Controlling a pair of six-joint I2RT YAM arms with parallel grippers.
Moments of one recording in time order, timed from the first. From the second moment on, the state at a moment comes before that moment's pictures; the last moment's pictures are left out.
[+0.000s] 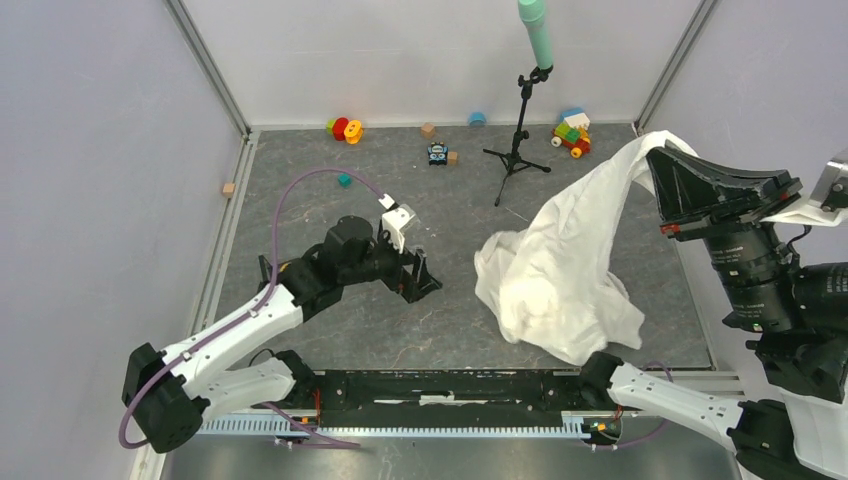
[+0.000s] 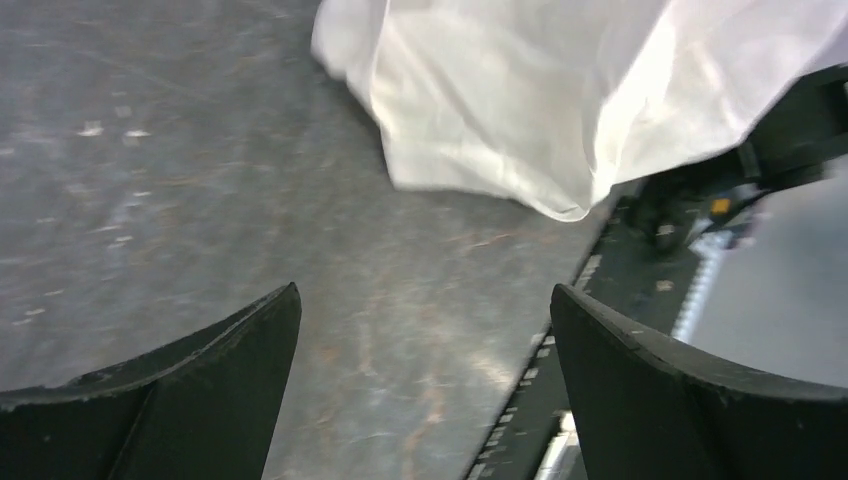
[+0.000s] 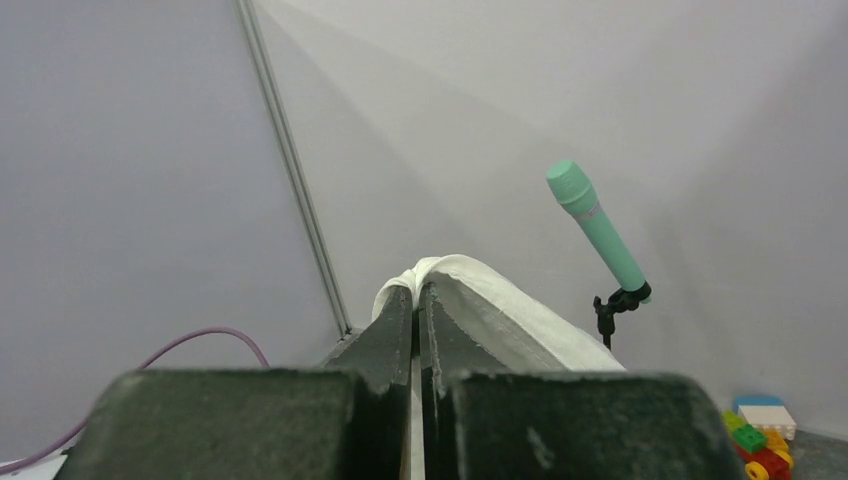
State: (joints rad) left arm -0.73 1.03 0.78 -0.25 0.30 -0.14; right arm 0.91 0.71 1.58 -0.33 0.40 0.01
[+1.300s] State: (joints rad) left arm -1.60 1.86 0.82 0.60 -0.28 -0.65; right arm 0.91 0.50 1.23 -0.44 0.62 0.01
